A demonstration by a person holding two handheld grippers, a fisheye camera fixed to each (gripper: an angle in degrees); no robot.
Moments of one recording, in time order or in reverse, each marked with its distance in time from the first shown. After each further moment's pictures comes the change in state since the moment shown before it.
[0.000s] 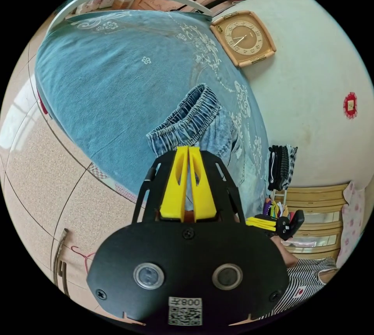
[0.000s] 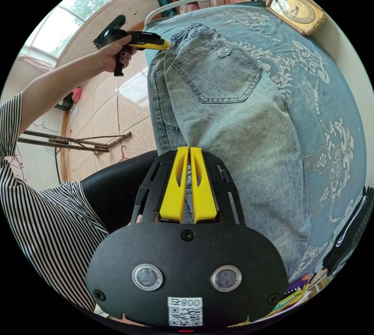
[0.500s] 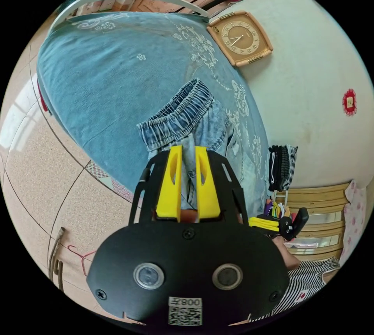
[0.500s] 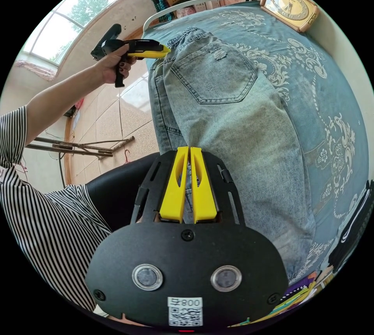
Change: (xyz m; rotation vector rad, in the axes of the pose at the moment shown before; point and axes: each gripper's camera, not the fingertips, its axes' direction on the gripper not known) left arm 0.008 0.093 0.001 0.009 -0.017 -0.005; right arm -0.025 0.015 -0.023 0.026 -0.029 0.027
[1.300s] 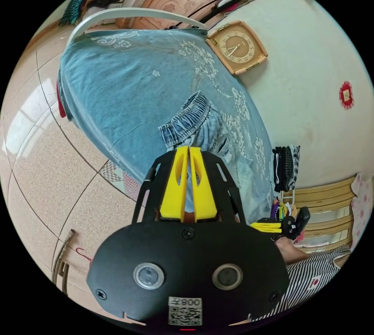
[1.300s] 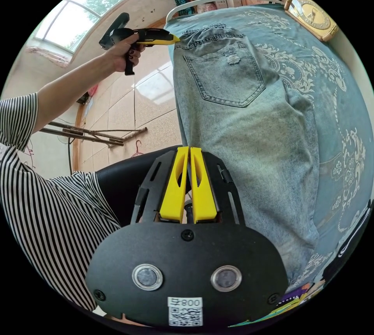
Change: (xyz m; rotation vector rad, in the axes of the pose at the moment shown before) left arm 0.079 0.077 -0.129 0.077 -0.040 0.035; right arm -0.062 0.061 0.033 -0.031 -0.074 -0.097
